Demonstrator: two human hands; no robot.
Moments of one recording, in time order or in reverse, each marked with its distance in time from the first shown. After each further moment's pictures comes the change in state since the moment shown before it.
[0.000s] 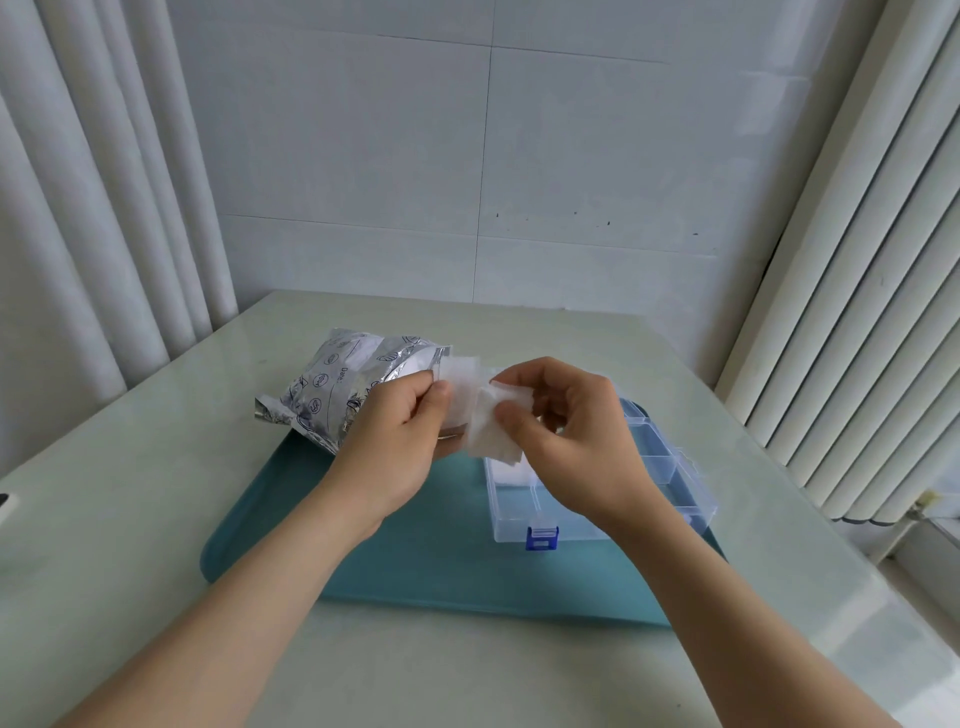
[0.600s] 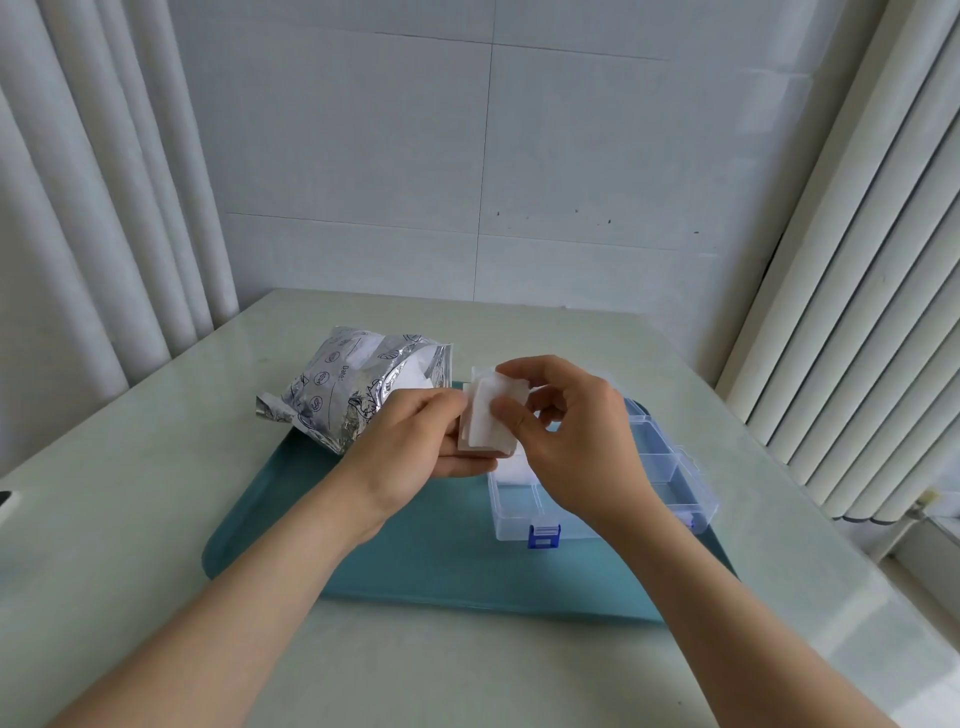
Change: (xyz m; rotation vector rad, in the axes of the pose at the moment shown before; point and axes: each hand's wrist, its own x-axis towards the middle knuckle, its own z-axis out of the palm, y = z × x) left_hand -0.007 0.010 0.005 -0.230 -0.214 -0.171; right_hand 0.001 0.007 0.002 -0.198 0.081 -0.040
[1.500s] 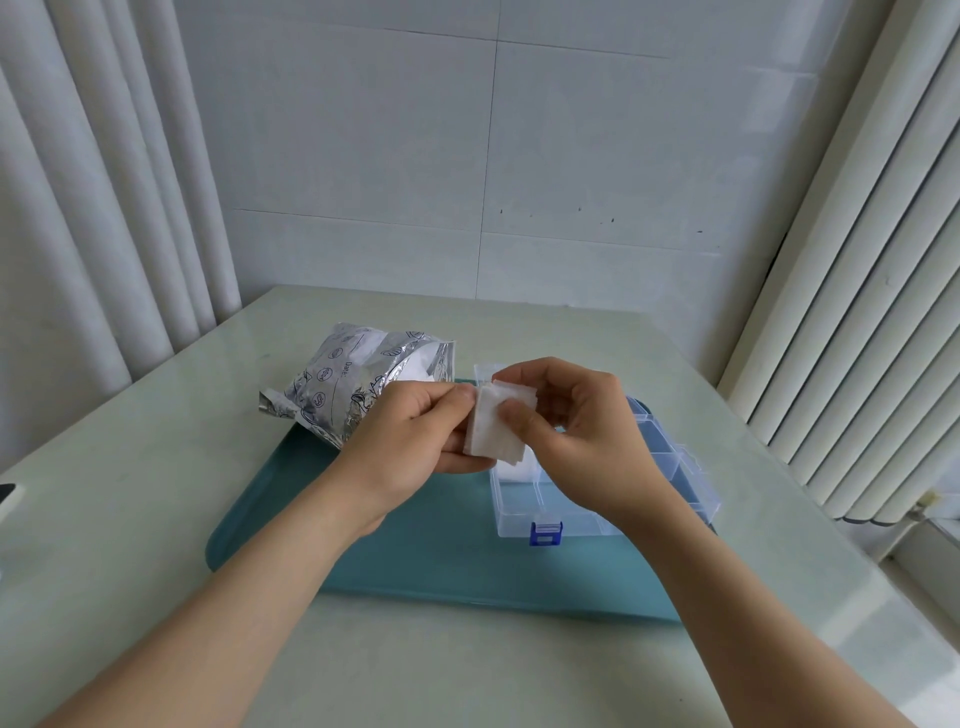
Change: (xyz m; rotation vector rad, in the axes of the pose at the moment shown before) left_hand -0.002 0.000 -0.003 0.070 0.032 0.051; right_hand -0.001 0.001 -0.008 0.254 -0.144 0.025
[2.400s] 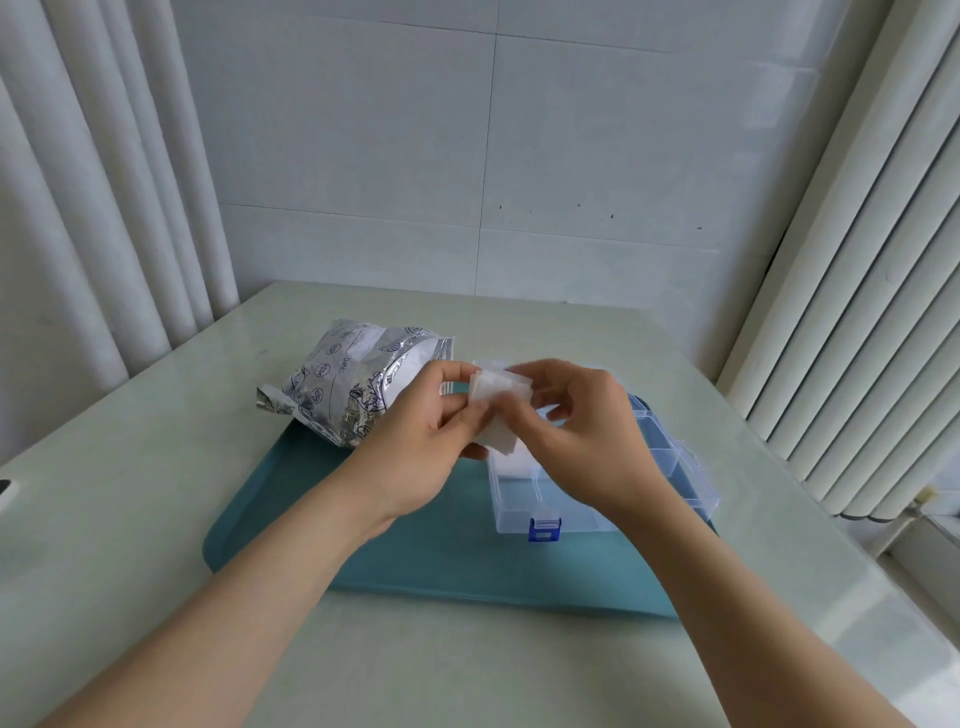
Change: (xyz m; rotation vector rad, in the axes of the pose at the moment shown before) left_hand 0.005 -0.012 0.003 0.079 -0.049 0.125; right_hand -0.001 -0.010 0.001 -0.273 0.051 0.049
